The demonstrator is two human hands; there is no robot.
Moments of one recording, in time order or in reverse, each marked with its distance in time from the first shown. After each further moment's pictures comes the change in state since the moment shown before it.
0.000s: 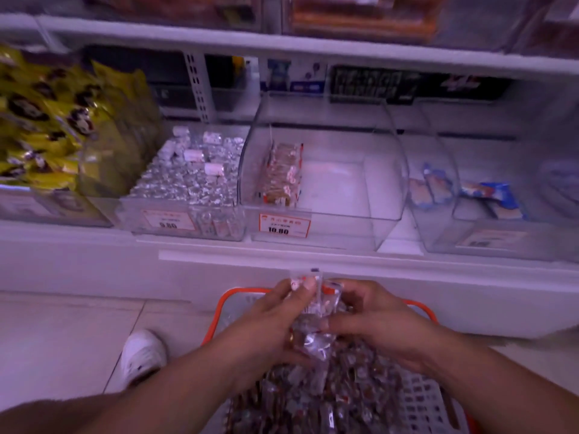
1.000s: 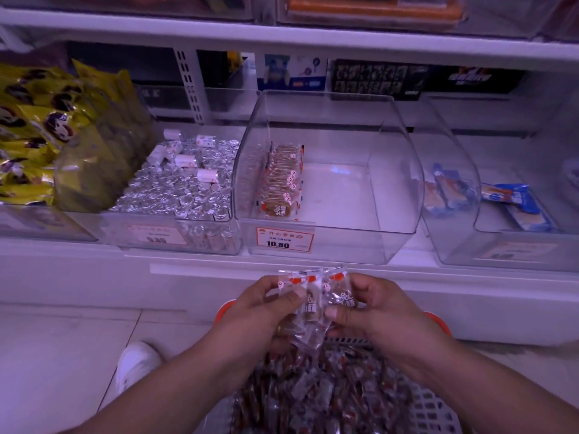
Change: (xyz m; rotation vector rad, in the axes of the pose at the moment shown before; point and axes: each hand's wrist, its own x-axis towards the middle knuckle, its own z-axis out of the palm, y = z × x) left_hand 0.025 0.023 -0.020 0.050 0.220 0.089; right_hand 0.031 -0.001 -0.009 0.104 0.234 0.001
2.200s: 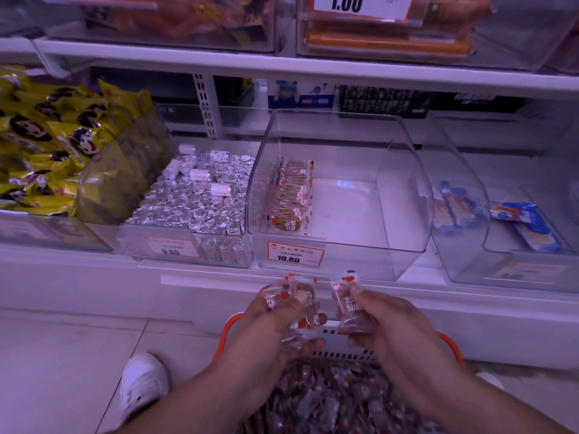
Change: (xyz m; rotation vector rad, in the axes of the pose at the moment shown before) left_hand -0.002 0.000 0.007 -0.339 0.032 0.016; right_hand -0.006 -0.007 0.018 0.143 0.195 -0.002
